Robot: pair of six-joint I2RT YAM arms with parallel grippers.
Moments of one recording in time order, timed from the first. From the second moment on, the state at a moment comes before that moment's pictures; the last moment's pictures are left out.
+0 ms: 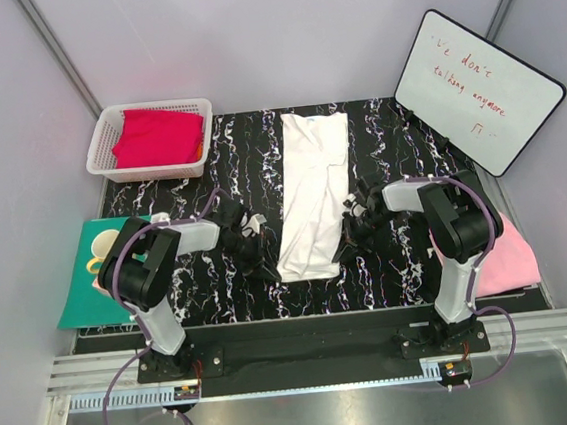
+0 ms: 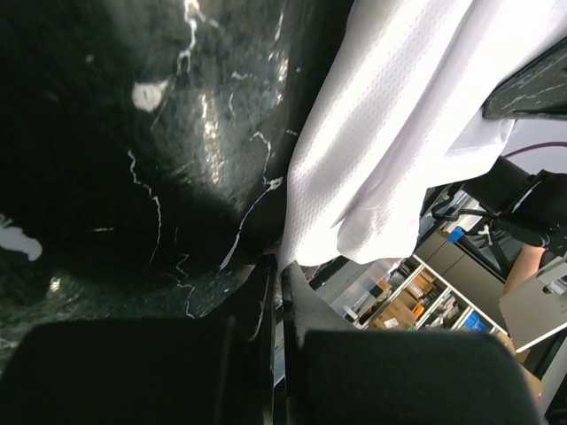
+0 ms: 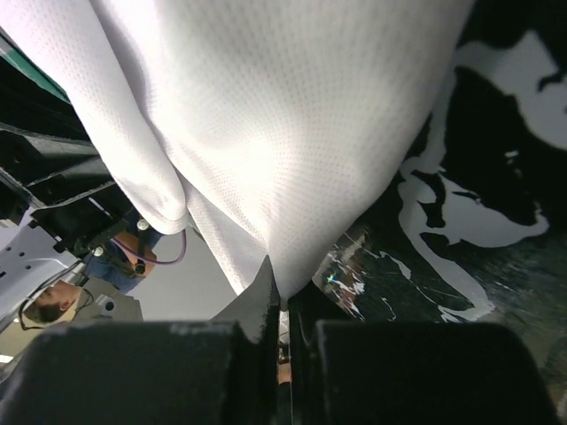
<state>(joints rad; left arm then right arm) -0.45 1.77 0.81 -0.34 0.74 -0.60 0.32 1.90 0.97 -0.57 -0.78 0.53</state>
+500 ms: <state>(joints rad) -0.45 1.77 0.84 -0.46 0.71 -0.56 0.33 1.94 1.03 -0.70 -0.70 0.41</state>
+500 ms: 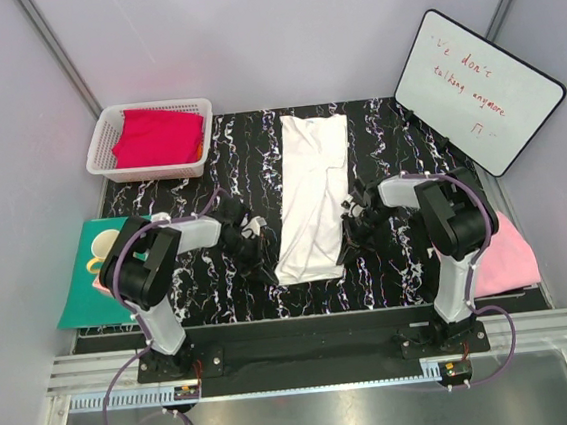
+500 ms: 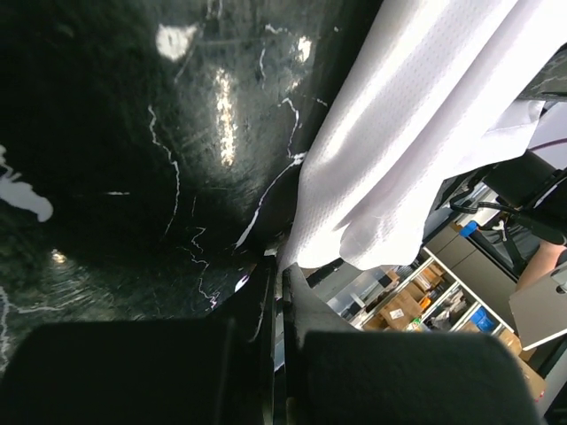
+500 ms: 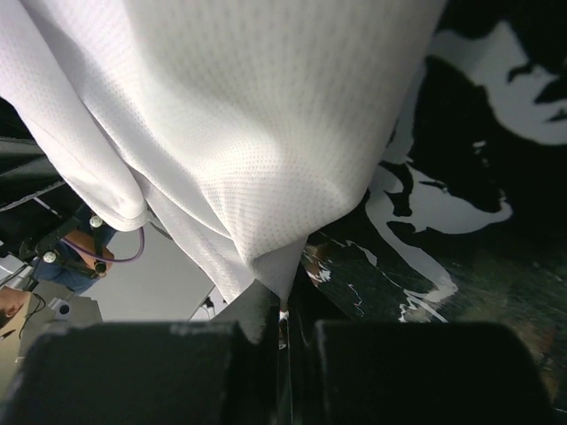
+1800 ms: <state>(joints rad) -0.45 1.87 1.32 -0.67 0.63 -0.41 0.34 1.98 1.48 -1.08 -0.55 0.34</state>
